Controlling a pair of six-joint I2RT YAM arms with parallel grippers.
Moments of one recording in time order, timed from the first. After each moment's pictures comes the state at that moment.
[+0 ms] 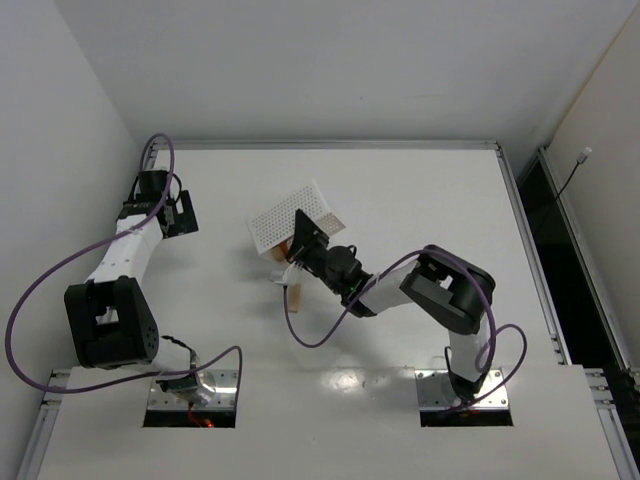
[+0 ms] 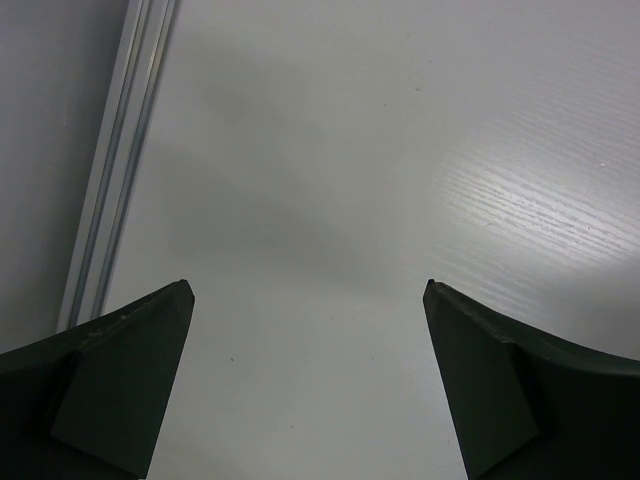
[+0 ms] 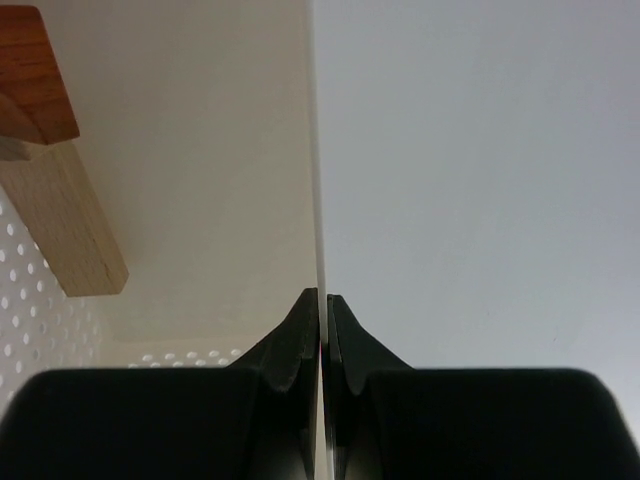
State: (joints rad) left arm 0.17 1.44 1.07 -0.51 -0.27 -0.11; right arm 0.93 1.93 0.77 1.22 0.26 -2.01
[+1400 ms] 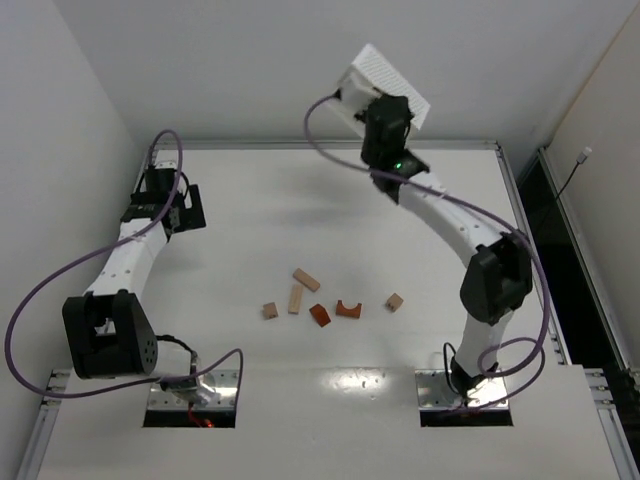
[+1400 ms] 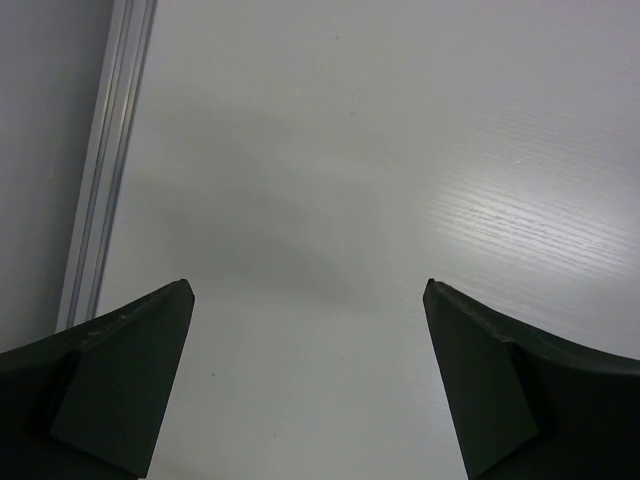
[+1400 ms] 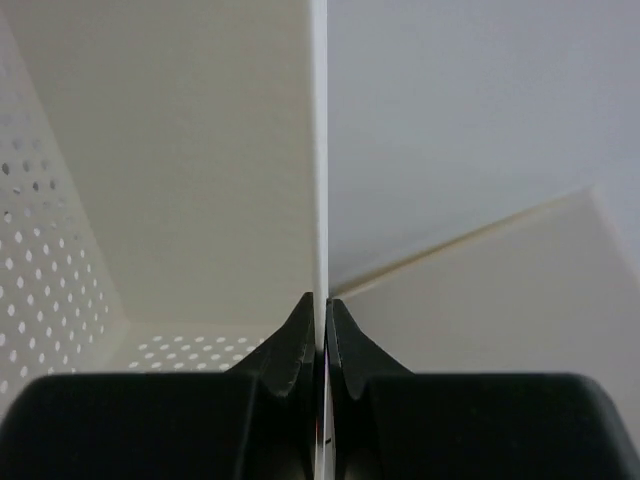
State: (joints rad) left arm 0.11 1.38 1.07 -0.49 -0.25 -0.09; right arm 0.55 1.84 1.57 0.36 0.77 -1.10
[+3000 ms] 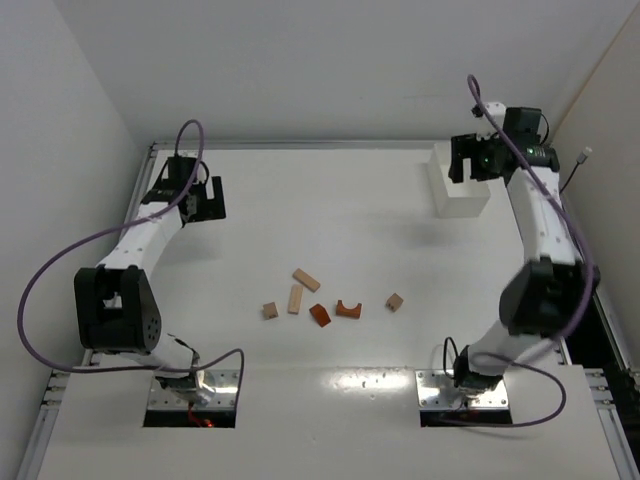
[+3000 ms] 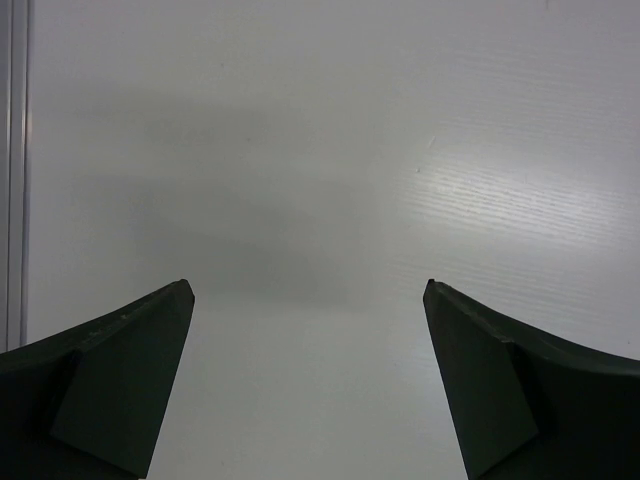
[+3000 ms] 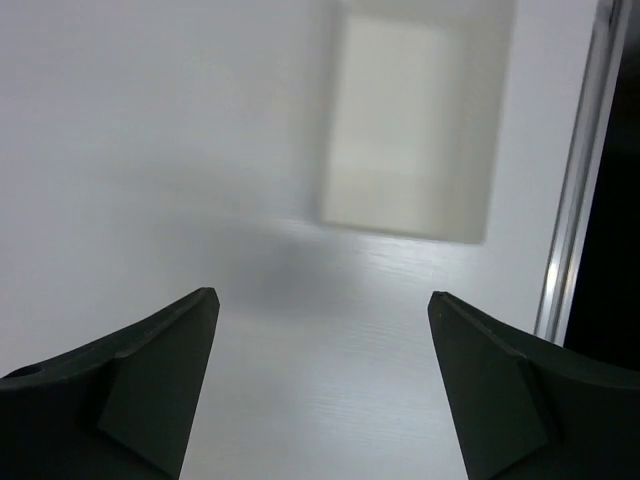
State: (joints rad) left arm 0.00 1.54 1.19 -0.48 -0.17 -0.11; right arm -0.19 1.77 1.65 -0.69 -0.19 -0.24
